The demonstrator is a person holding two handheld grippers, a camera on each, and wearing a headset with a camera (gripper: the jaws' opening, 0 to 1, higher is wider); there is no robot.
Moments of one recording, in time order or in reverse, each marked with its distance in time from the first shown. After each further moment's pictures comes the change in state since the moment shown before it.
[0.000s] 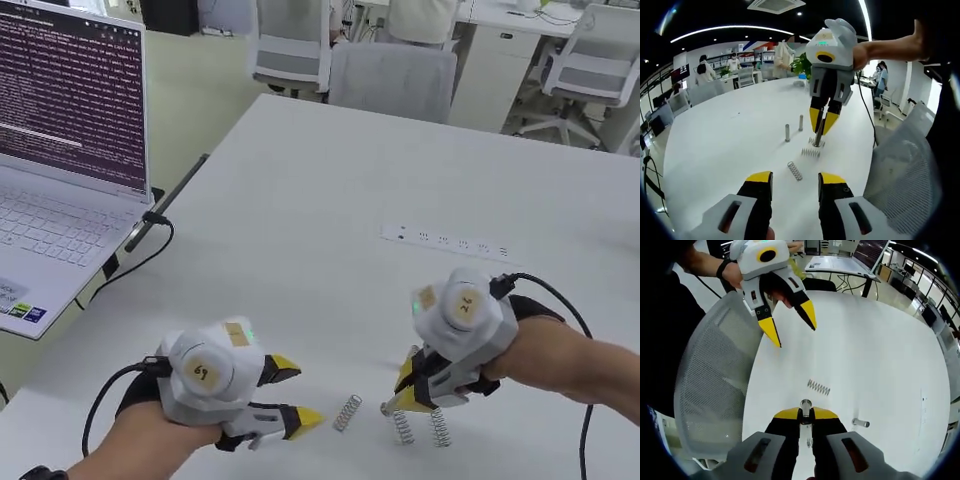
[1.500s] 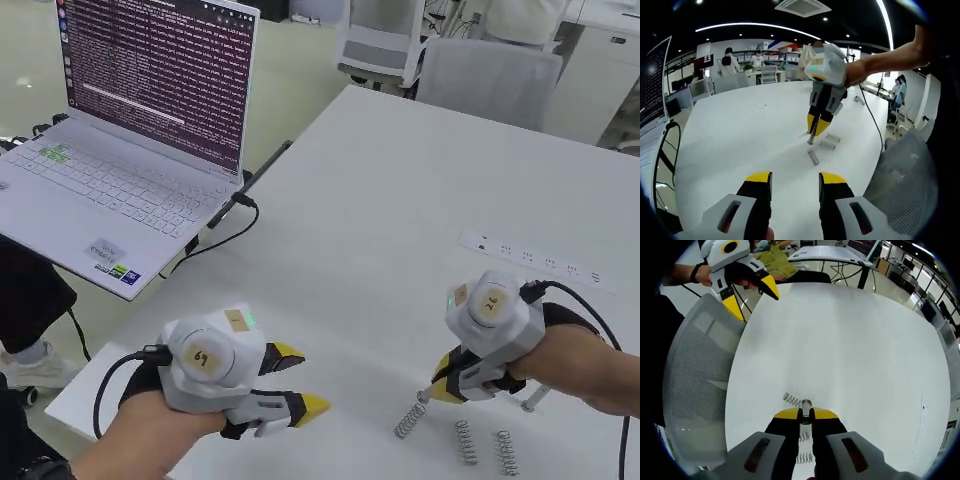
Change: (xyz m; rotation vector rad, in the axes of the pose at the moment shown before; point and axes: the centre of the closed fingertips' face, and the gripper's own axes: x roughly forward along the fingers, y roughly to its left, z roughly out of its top) left arm -0.049 0.030 -0.028 -0.137 -0.027 0.137; right arm 0.046 -0.049 0.024 0.023 0.063 -0.020
